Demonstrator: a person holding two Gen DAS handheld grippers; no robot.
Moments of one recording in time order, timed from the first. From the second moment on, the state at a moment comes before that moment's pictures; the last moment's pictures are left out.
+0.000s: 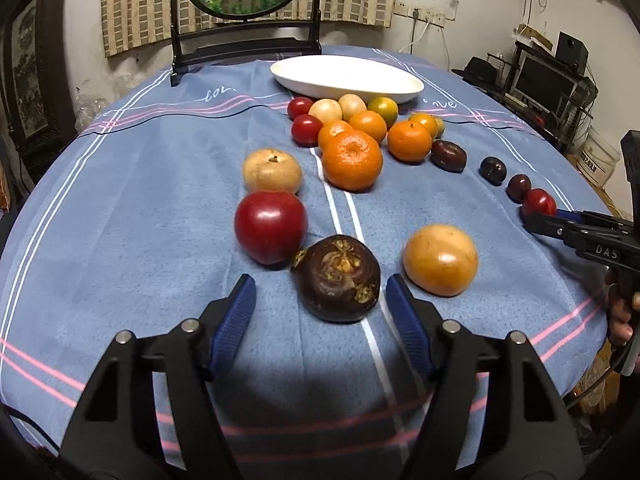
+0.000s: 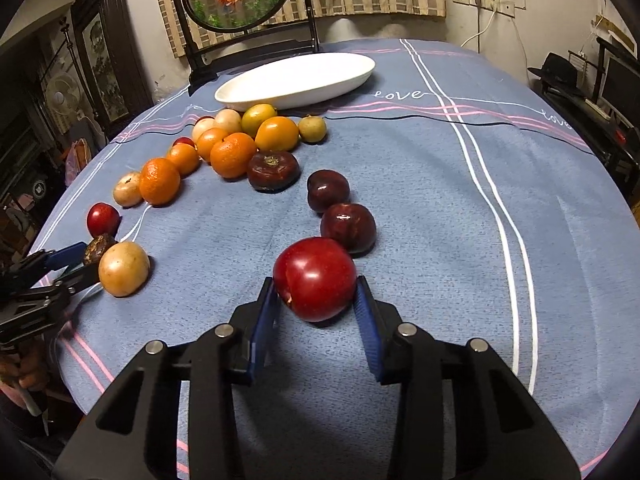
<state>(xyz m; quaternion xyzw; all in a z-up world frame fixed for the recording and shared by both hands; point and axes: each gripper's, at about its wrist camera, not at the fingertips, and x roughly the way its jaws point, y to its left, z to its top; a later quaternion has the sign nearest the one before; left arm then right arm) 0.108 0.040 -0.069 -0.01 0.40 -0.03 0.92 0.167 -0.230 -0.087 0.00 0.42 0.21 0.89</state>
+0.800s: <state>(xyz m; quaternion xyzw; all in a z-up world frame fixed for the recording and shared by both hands) 0.109 0.037 -0.070 -0.02 0.40 -0.04 0.91 0.164 -0.233 -0.085 0.02 0.41 0.21 0.89</state>
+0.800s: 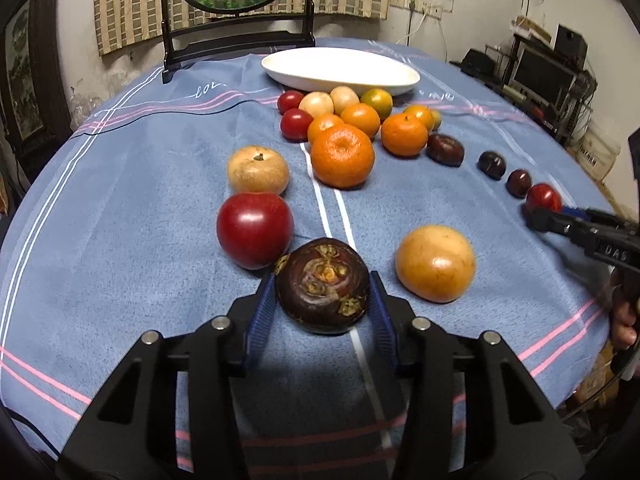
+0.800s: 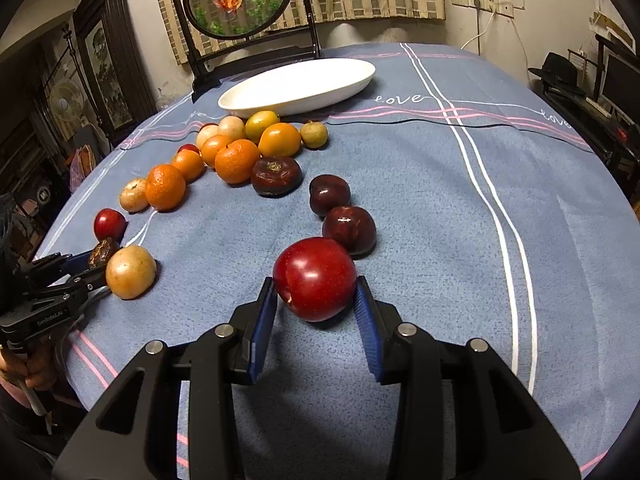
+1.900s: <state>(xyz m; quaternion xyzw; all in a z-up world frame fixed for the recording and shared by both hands) 0.437 0.033 -0.045 0.00 0.49 -0.08 0.87 0.421 -0.120 -0.061 -0.06 0.46 0.26 0.85</state>
